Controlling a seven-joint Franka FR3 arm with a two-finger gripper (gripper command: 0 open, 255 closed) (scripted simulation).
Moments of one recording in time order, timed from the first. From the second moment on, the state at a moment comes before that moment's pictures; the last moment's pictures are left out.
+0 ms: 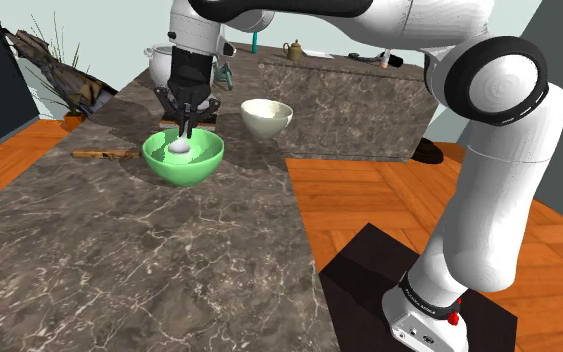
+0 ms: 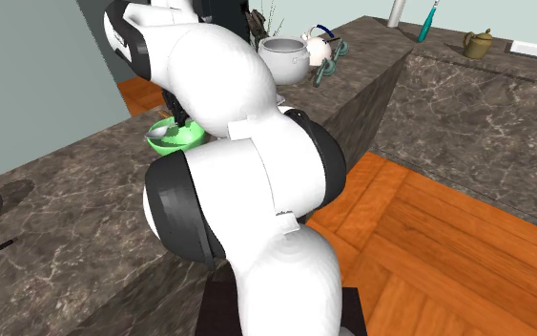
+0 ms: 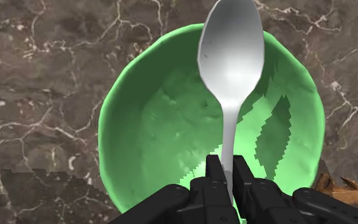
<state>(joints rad) 0.23 0.25 0.26 -1.42 0.13 1.73 1.11</state>
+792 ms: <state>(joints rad) 0.23 0.25 0.26 -1.42 0.13 1.73 1.11</state>
